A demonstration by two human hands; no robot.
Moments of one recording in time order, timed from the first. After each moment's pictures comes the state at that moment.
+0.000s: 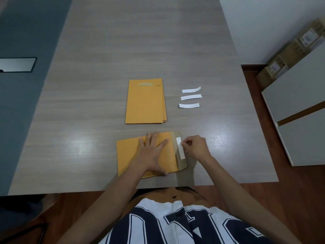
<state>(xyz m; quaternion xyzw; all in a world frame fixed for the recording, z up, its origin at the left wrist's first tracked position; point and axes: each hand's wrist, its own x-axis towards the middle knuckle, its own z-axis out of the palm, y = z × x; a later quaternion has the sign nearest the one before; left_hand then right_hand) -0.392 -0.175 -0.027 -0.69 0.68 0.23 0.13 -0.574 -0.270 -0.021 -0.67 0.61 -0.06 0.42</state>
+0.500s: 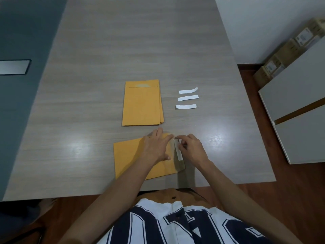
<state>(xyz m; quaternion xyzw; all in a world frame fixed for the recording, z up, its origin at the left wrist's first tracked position) -0.413 -0.220 -0.023 -0.71 0.66 0.19 0.12 -0.580 -0.266 -0.039 -0.79 0.51 -0.09 0.33</state>
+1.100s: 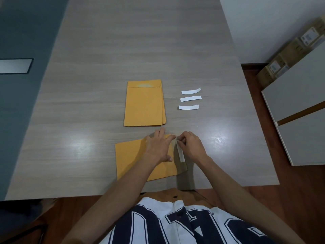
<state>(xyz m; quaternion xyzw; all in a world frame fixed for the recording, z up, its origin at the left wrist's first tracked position) -0.414 -0.221 -0.023 -0.72 0.66 0.19 0.11 -0.565 -0.280 -0.040 -0.77 0.53 -0.07 0.34</state>
